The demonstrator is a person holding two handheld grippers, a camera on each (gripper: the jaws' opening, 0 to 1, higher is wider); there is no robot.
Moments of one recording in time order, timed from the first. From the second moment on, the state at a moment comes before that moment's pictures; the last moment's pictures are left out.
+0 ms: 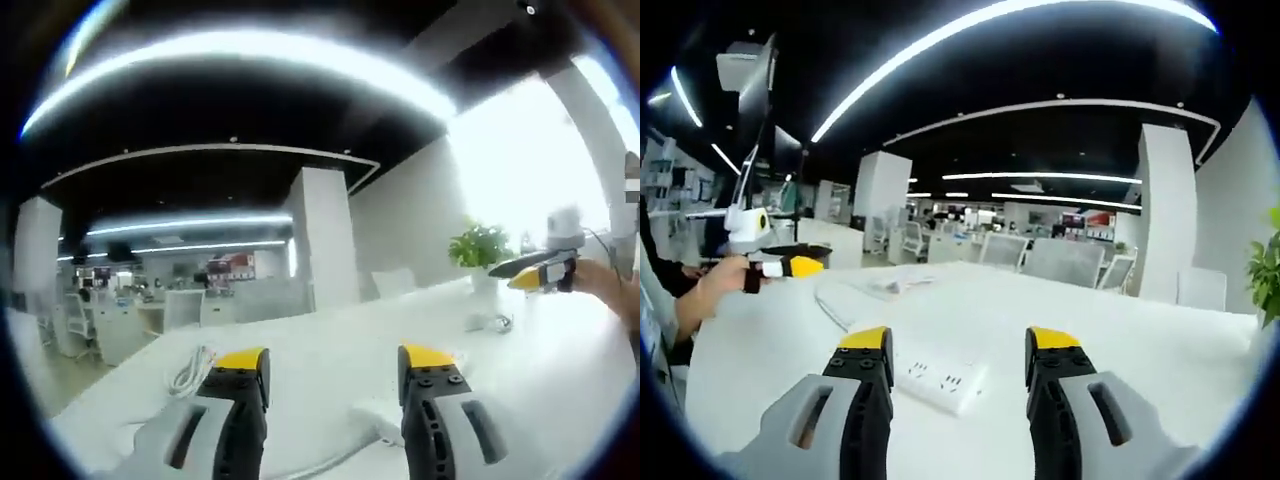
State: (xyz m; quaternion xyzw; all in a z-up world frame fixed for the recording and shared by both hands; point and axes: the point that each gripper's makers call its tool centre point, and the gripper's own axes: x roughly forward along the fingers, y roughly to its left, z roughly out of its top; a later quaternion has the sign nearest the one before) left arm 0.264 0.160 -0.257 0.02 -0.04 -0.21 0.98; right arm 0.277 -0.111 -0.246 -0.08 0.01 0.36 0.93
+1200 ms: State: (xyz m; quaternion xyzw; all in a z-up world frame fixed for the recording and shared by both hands) left arm 0.278 0.123 -0.334 0.02 0.09 -0.32 0.94; right arm 0.300 -0.089 -0.327 -0.08 0.09 0.46 0.88
